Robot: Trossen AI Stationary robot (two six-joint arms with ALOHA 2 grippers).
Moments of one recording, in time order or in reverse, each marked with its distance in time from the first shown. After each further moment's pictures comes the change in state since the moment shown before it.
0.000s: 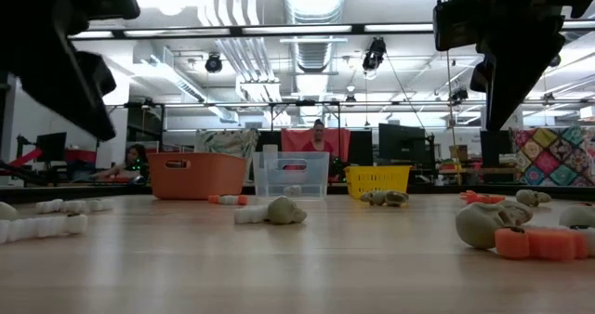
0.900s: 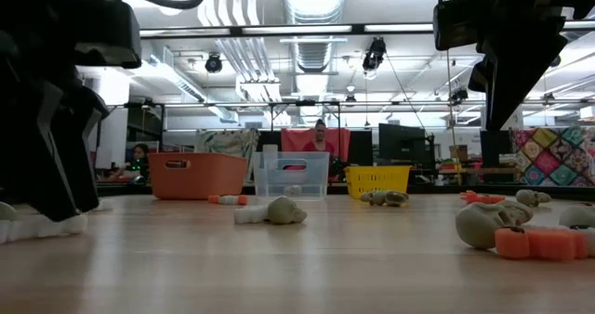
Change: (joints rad) left arm -0.029 0.285 0.173 -0.207 -0.023 -0.067; right arm 0.000 0.000 0.000 -0.003 0.002 -0.029
